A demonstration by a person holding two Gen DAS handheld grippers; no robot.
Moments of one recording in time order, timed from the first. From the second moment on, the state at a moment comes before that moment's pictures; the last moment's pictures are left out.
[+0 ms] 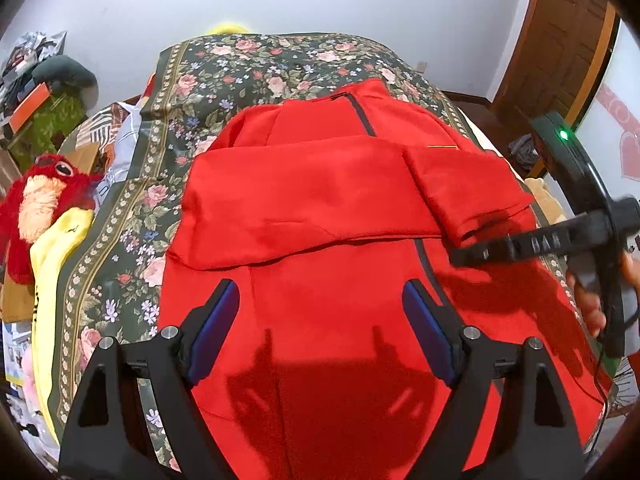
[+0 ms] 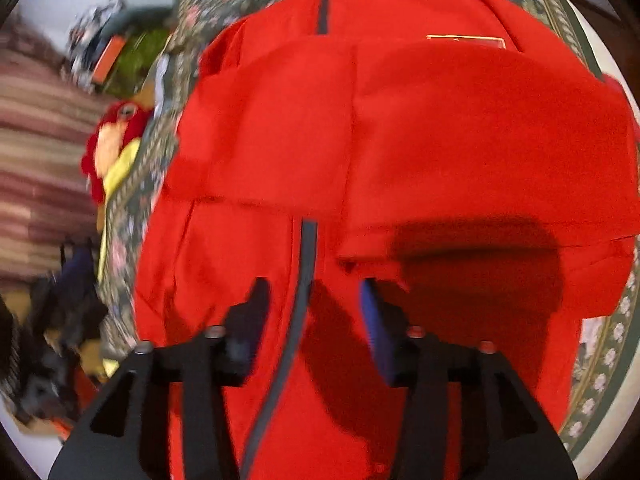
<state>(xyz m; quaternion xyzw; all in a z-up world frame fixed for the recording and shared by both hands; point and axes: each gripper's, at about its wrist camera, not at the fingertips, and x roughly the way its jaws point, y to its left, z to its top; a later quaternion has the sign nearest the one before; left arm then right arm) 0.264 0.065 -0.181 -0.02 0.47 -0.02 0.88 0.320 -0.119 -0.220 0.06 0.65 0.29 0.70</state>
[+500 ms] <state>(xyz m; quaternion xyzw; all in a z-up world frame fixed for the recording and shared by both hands) 0.326 -0.060 -0.166 0.06 0.47 -0.11 0.87 0.306 -0.276 -0.151 0.08 0.52 0.19 0.83</state>
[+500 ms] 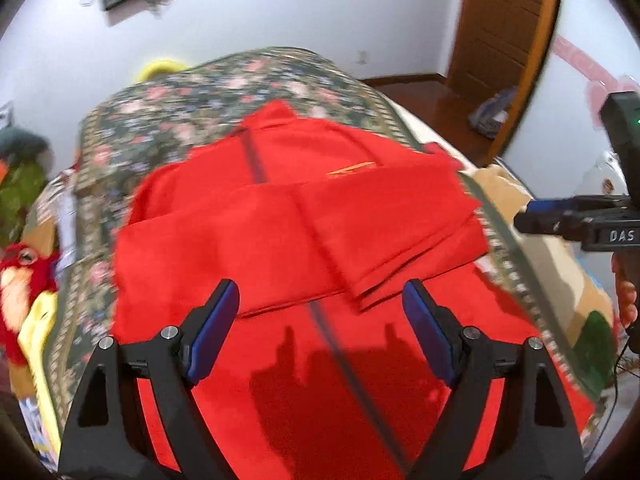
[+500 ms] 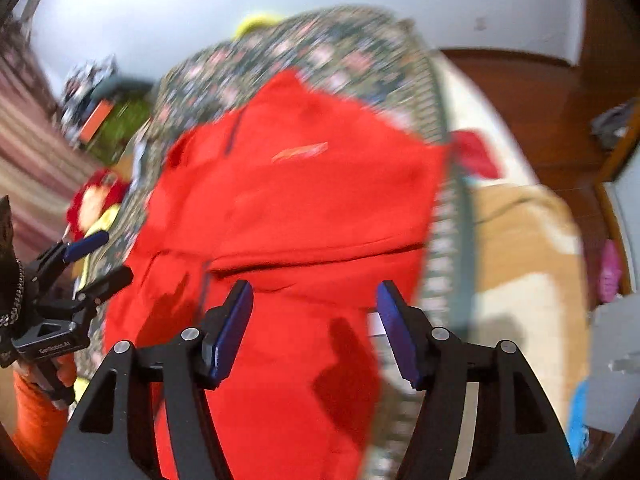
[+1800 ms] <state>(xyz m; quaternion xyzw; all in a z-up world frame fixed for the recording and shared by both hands) 0.425 -0.094 -0.156 0.03 0.41 -0.08 0.91 0.289 -0.321 -0.180 0.11 0.51 0.13 0.85</state>
